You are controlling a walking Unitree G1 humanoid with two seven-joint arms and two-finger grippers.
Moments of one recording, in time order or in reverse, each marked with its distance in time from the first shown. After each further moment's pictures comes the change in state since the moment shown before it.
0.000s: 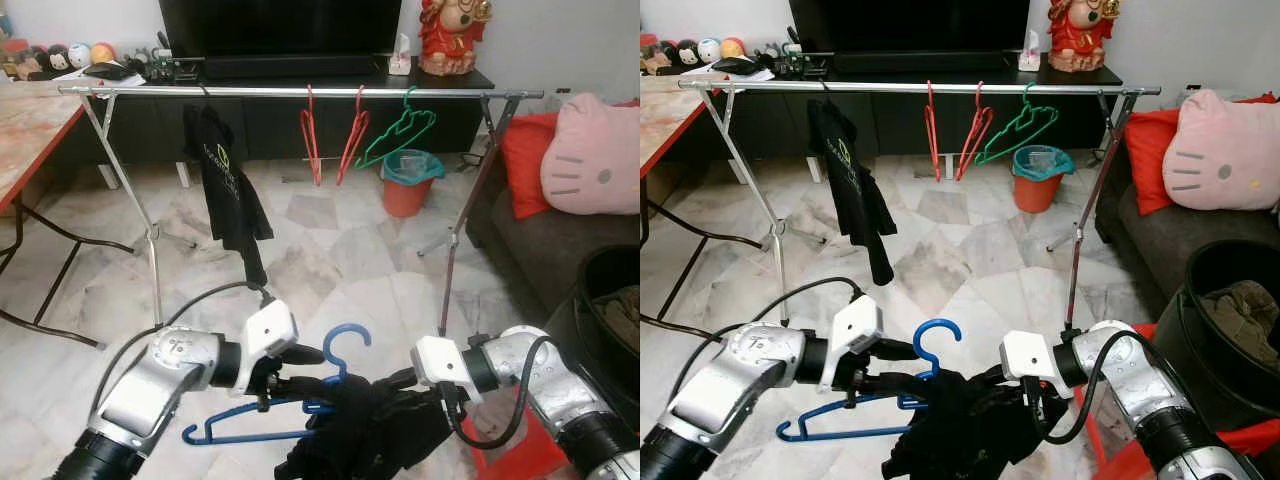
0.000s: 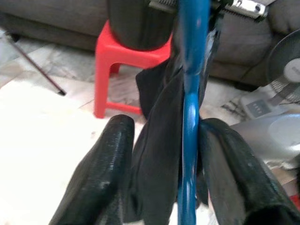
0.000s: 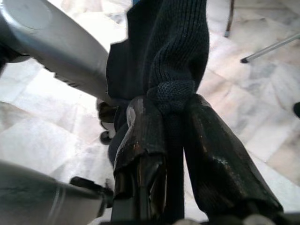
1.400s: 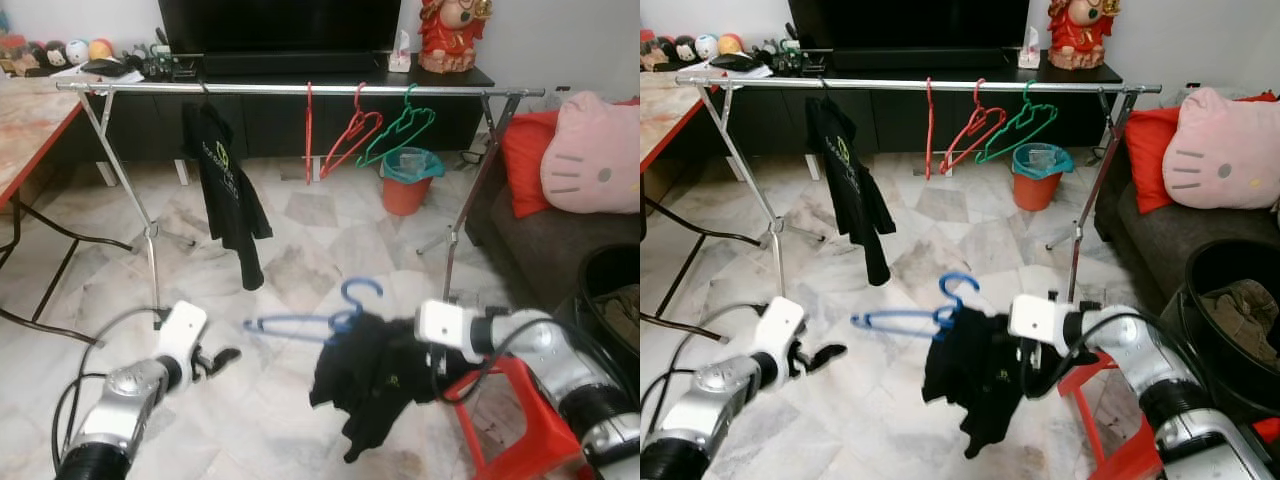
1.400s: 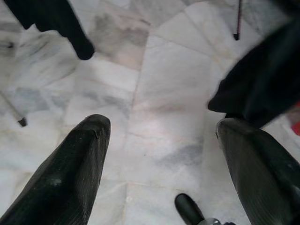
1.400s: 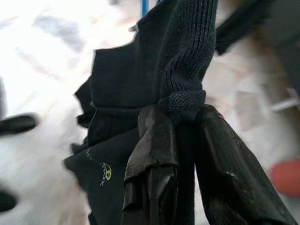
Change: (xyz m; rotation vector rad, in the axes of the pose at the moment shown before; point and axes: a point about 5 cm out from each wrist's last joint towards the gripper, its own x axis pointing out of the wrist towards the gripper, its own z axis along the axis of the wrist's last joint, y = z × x) left arm -0.042 0.042 -0.108 -0.338 0.173 0.841; right arm -0.032 -0.055 -0.005 -0.083 0.166 -0.576
